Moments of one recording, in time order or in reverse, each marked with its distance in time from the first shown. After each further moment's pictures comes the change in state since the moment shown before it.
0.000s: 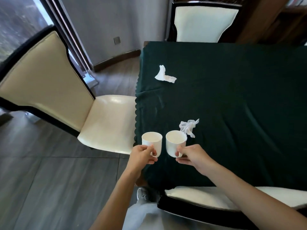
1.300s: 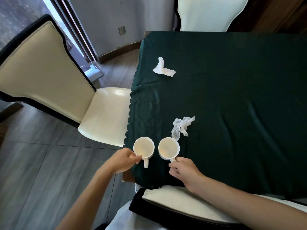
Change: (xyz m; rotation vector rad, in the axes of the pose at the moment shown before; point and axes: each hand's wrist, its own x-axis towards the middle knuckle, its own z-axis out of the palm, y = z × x) left_hand 0.003 0.001 -0.010 0.860 -0.171 -0.055; right_hand 0.001 0.046 -0.026 0.067 -0.084 0.232
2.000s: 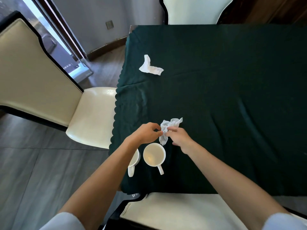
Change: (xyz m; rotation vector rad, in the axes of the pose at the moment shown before) left_hand 0.103 0.149 0.004 0.119 -0.017 0.188; right_hand 0.078 -0.107 -0.045 -0.274 0.088 -0.260
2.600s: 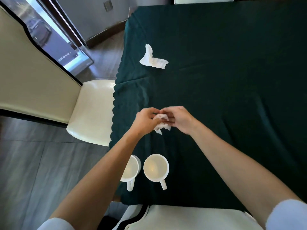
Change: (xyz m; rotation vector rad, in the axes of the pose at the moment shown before) left_hand 0.066 -0.013 -0.026 -0.396 0.269 0.018; right_hand 0.090 -0.063 -0.013 0.331 -0.258 -0.057
